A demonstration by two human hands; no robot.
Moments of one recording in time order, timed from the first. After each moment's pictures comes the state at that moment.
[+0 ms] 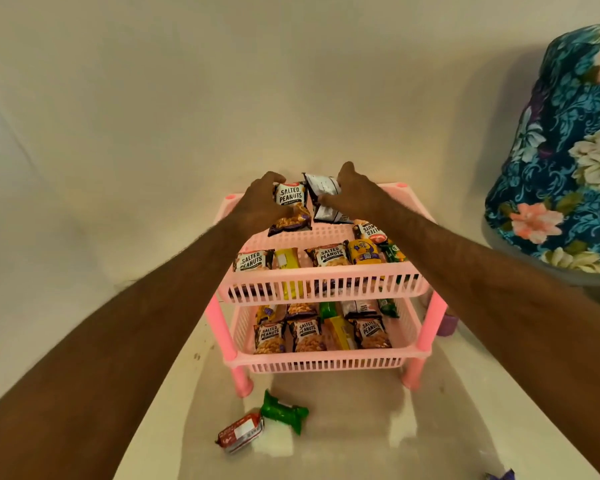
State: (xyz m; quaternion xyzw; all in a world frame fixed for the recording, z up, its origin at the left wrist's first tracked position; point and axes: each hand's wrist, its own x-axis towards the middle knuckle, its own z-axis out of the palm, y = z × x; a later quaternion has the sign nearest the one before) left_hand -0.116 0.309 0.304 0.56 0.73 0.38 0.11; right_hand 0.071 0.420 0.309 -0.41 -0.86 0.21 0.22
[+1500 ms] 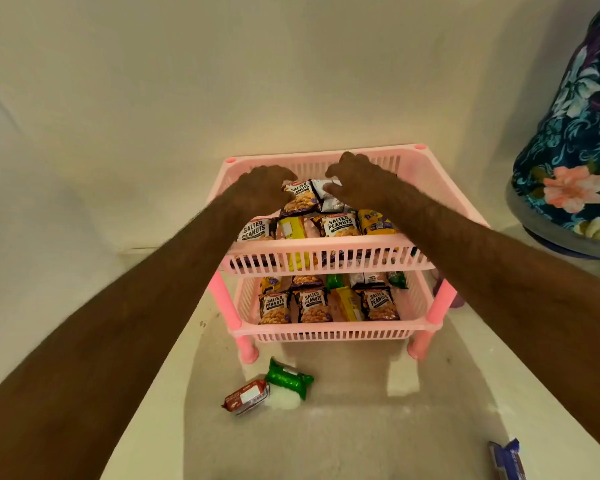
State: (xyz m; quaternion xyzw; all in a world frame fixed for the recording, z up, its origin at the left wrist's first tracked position) left_hand -0.119 0.305 0.284 0.62 0.78 0.11 0.03; right_hand 0.065 0.407 0.283 -0.34 -0.93 0.04 0.09
